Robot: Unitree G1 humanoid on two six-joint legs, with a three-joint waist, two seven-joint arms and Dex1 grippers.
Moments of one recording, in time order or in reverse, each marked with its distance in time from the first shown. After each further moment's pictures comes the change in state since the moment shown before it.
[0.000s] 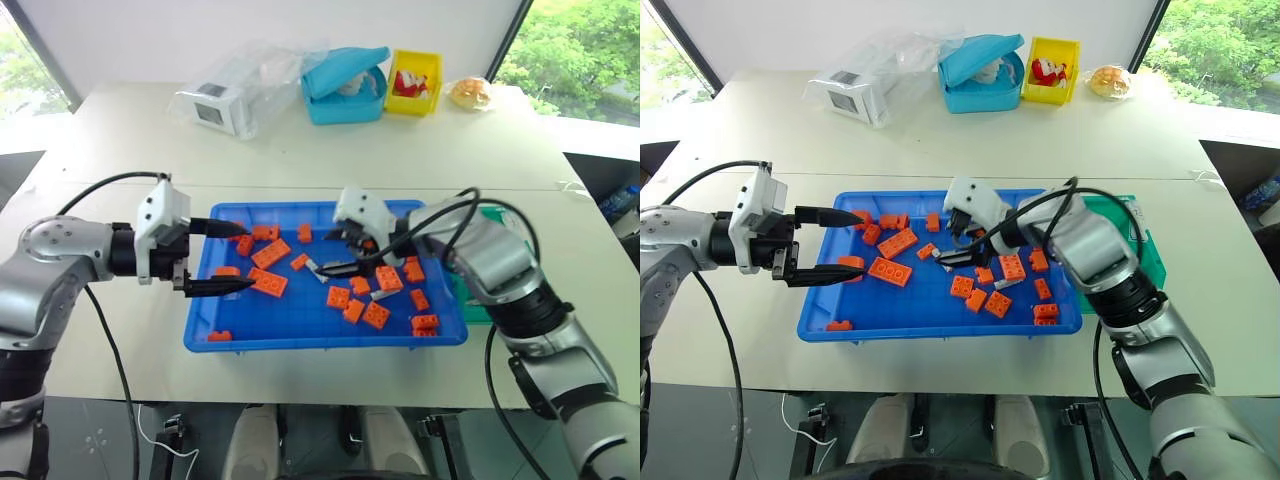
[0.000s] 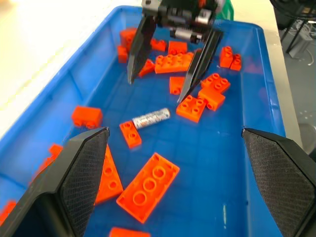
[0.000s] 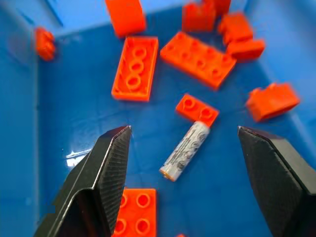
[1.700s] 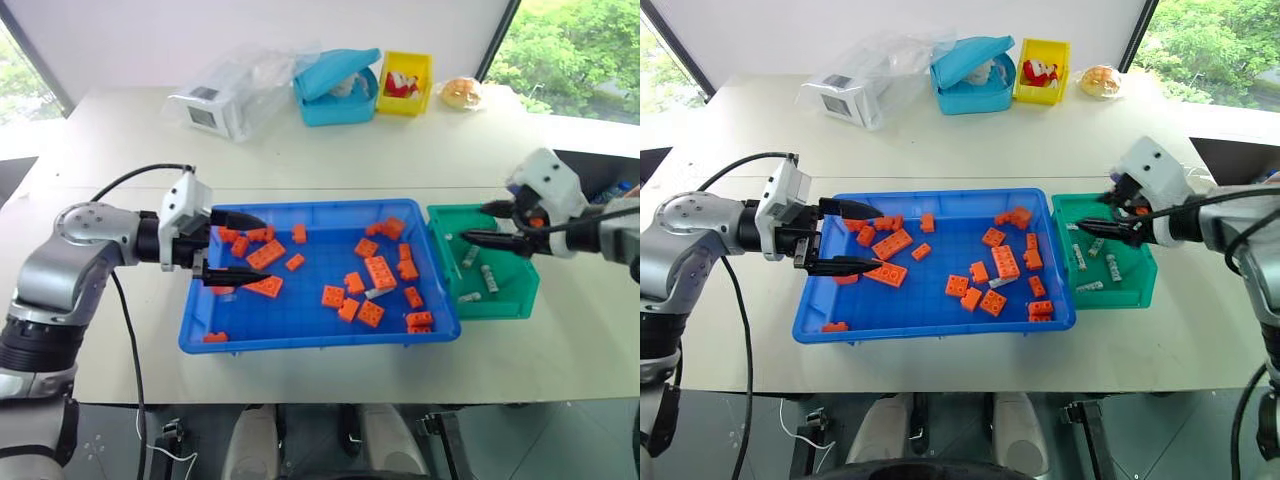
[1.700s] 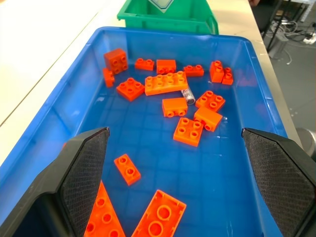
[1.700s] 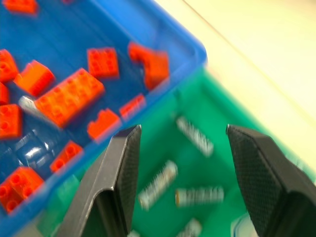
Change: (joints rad) left arm -0.162 -0.101 -0.114 0.124 0.067 -0.058 -0.067; right arm 0.233 -0.541 -0.505 -0.138 0.166 0.022 0.012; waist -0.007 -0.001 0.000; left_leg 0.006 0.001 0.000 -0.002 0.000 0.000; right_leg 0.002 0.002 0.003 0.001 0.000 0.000
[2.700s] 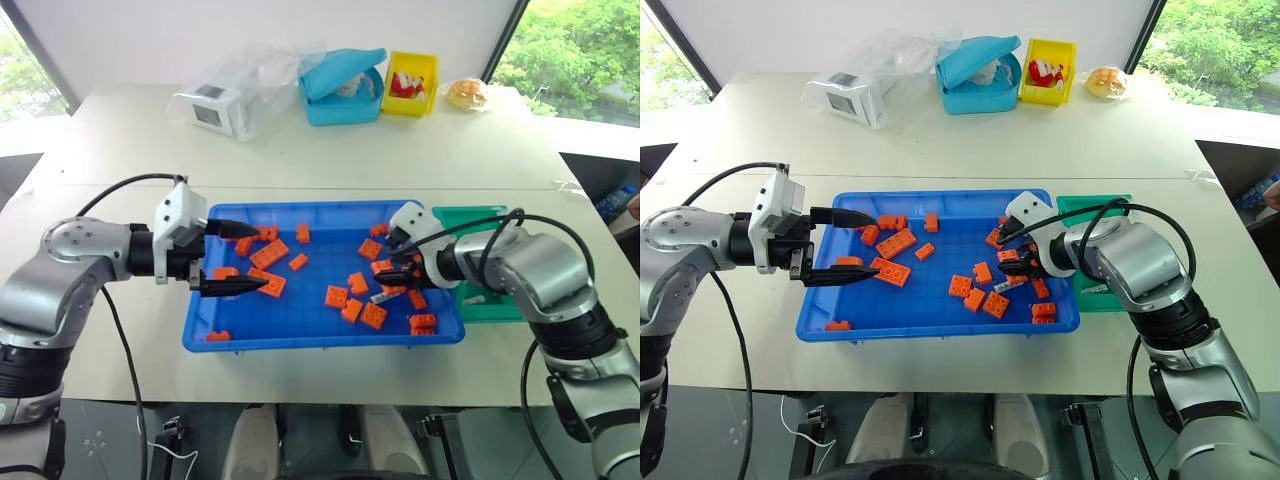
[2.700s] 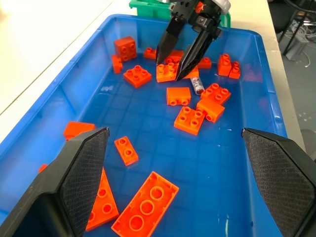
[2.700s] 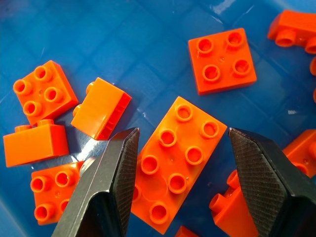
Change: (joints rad) left arm 0.113 0.032 0.073 -0.131 -0.029 0.073 0.087; right arm -0.119 0.360 0.312 0.001 0.012 0.449 -0.306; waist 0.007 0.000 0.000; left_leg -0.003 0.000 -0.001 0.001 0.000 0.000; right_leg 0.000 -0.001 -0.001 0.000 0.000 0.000
